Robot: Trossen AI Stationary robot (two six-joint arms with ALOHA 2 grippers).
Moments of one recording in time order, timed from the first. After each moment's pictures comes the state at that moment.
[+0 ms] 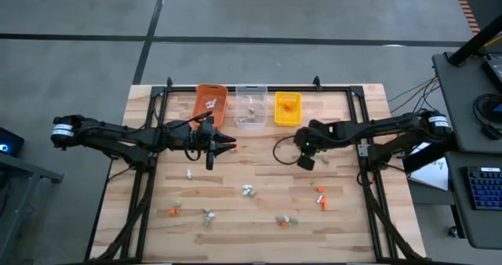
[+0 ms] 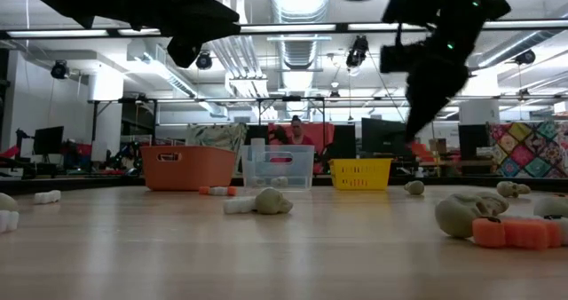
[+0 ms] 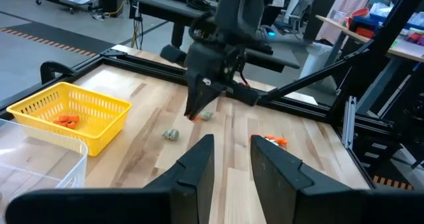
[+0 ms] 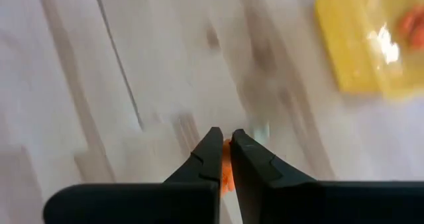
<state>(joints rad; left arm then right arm) 0.01 1.08 0.56 0.36 -0.04 -0.26 -0.08 1.33 0.81 -0.59 0.16 0.21</state>
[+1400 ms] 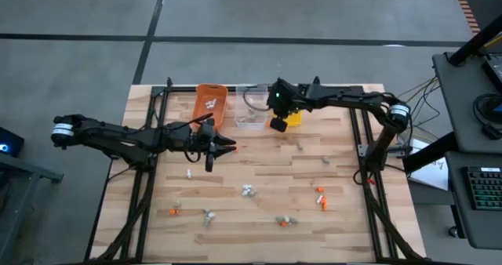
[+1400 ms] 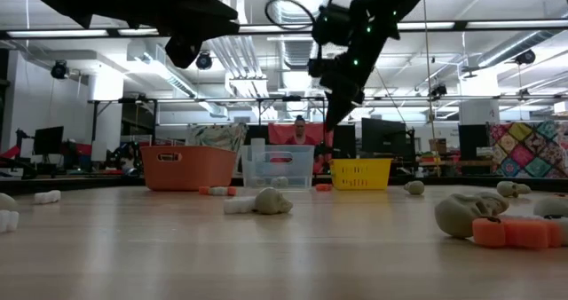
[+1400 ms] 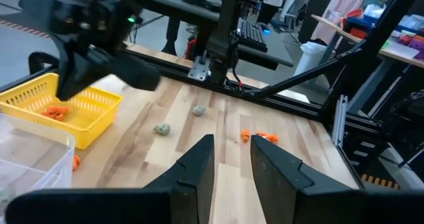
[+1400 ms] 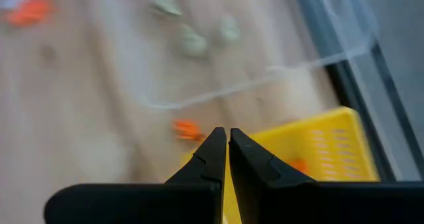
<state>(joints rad) -0.01 1.08 0.56 0.35 -0.04 -0.30 -0.41 1.73 1.32 -0.59 0.07 -0.16</state>
